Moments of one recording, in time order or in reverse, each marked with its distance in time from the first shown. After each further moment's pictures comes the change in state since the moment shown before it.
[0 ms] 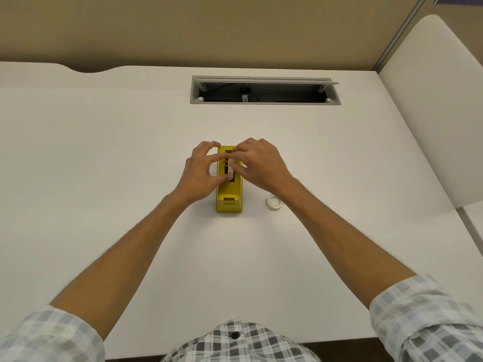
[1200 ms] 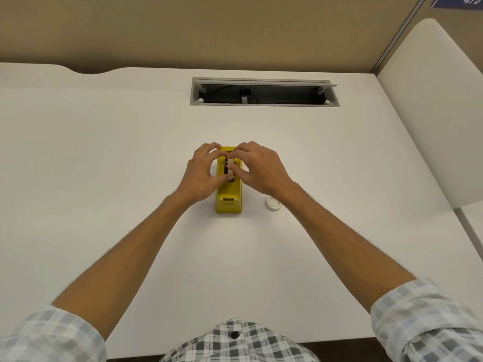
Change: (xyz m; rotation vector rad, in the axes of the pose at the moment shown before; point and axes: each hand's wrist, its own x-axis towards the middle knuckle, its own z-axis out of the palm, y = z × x) left_hand -0.005 0.014 -0.005 -0.072 -0.018 -0.025; right_hand -0.007 -0.001 0.007 0.120 0.015 0.109
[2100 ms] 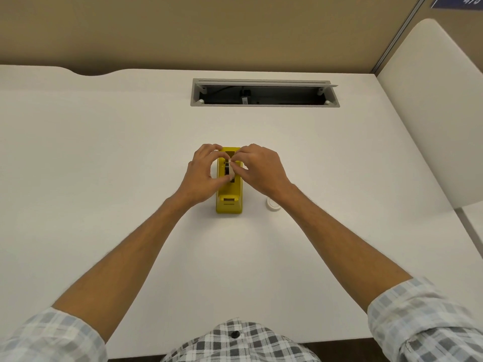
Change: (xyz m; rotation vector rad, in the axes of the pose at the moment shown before) left_hand -0.002 -0.004 0.002 -0.022 0.037 0.049; right_hand 0.001 -0.005 -0.002 -0.056 0.007 0.046
